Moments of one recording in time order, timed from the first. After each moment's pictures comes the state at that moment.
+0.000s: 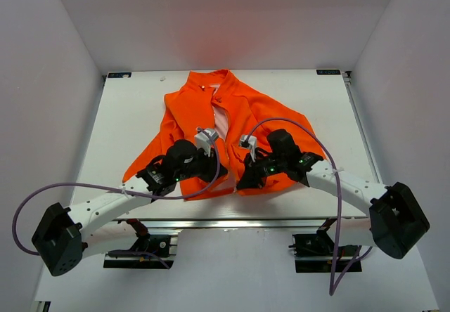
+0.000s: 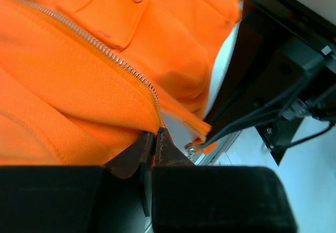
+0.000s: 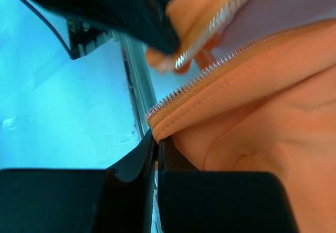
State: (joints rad) left arm -0.81 1.08 0.67 -0.04 0.18 -0.45; right arm 0.71 1.25 0.70 -0.16 -0.77 0.05
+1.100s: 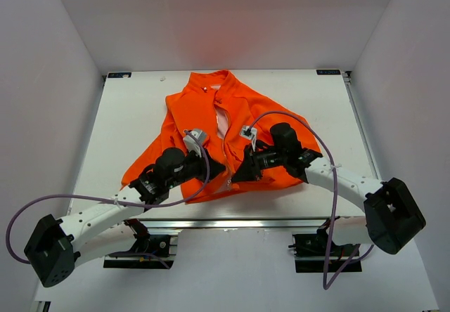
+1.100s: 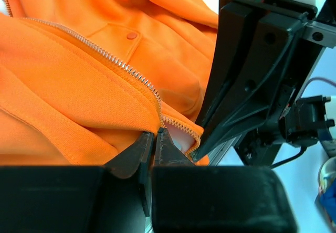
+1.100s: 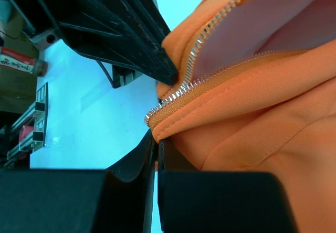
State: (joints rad) left arm -0.81 0.96 0.54 0.15 0.14 -0.54; right arm 0.67 1.31 0.73 0.03 -0.93 0.26
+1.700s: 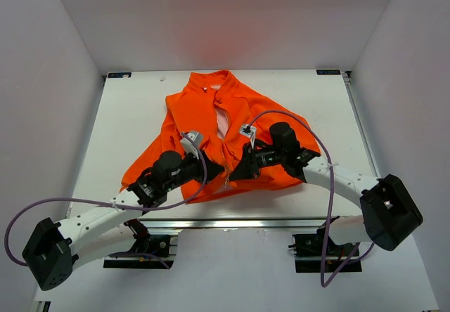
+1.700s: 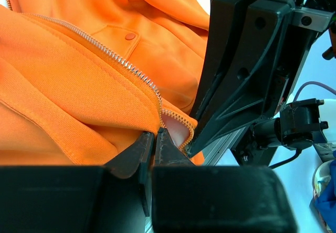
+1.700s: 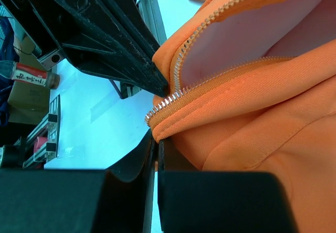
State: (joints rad) left arm -0.81 0.93 0.49 0.19 0.13 -0.58; right arm 0.67 1.34 0.72 0.13 -0.93 0.36
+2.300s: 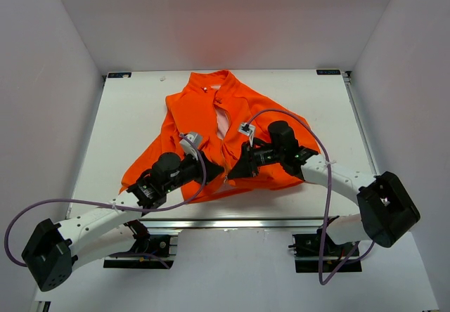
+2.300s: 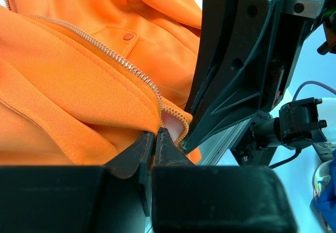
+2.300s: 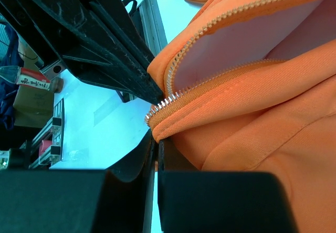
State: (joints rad) left arm -0.81 0.91 0.46 0.22 0.13 -0.58; right arm 0.67 1.36 0.74 0.14 -0.93 0.39
